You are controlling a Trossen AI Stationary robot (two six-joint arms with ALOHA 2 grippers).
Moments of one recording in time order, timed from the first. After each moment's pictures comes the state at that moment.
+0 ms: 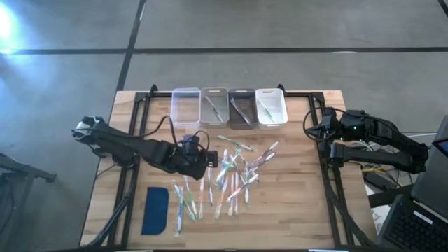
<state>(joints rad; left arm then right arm) -0.32 1.48 1.36 -0.81 -0.62 -1.62 -0.25 0.35 0.75 -0.98 0.06 0.06</state>
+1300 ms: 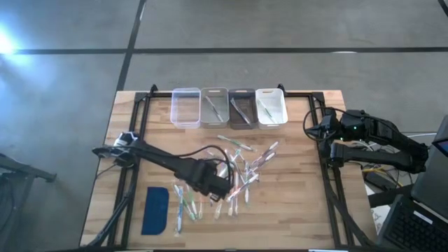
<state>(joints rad) -0.36 1.94 1.86 -1.44 -0.04 -1.35 -0.25 0.35 0.75 -0.98 0.06 0.06</state>
